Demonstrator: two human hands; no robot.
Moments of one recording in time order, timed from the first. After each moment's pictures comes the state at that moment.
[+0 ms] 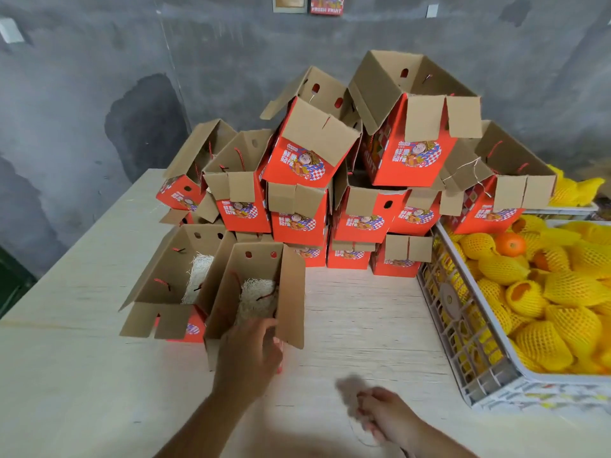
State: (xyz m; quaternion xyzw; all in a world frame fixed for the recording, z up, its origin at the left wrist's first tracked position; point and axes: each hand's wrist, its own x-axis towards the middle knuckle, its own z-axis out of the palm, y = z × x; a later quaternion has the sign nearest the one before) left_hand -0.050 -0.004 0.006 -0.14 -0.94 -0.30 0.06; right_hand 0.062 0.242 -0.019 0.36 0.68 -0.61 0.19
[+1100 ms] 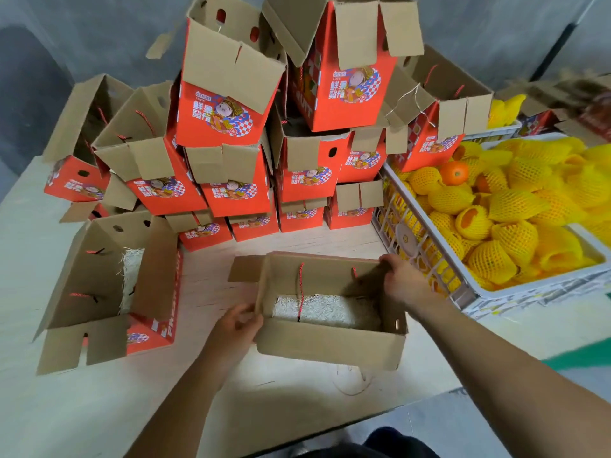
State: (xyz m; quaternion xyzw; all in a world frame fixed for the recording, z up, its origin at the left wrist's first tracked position) left_hand -0.090 0.024 -0.019 -0.01 -0.83 -0.50 -0.25; right_hand -0.012 0.352 0.020 0.36 0.88 -0.31 0.06
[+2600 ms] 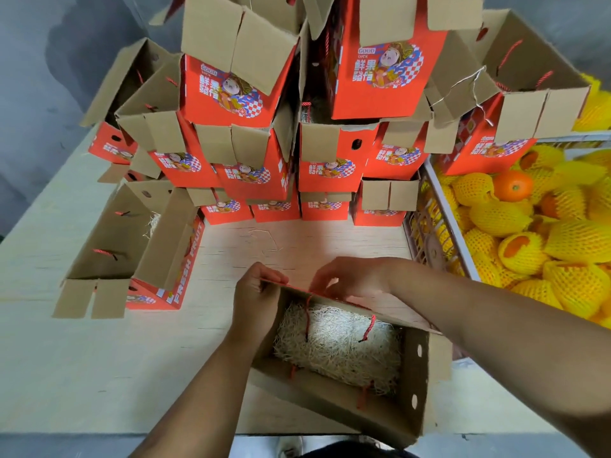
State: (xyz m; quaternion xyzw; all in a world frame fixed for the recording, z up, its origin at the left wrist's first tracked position) left_hand -0.096 0.125 -0.029 -0.03 -0.83 -0.55 0.04; right_hand -0.117 0.359 0.005 -0.14 0.87 -0.32 0.35
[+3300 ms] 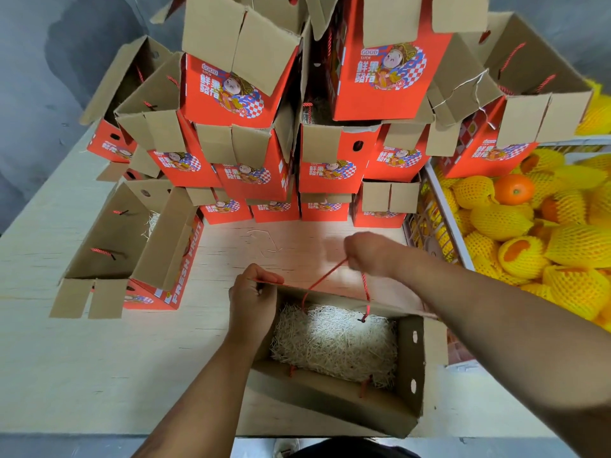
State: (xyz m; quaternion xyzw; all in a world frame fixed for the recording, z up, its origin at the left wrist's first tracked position) left_hand -0.096 0.122 -0.032 -0.01 -0.86 -0.51 0.04; right_hand -0.134 0.388 0.025 -0.08 0.97 -0.09 0.23
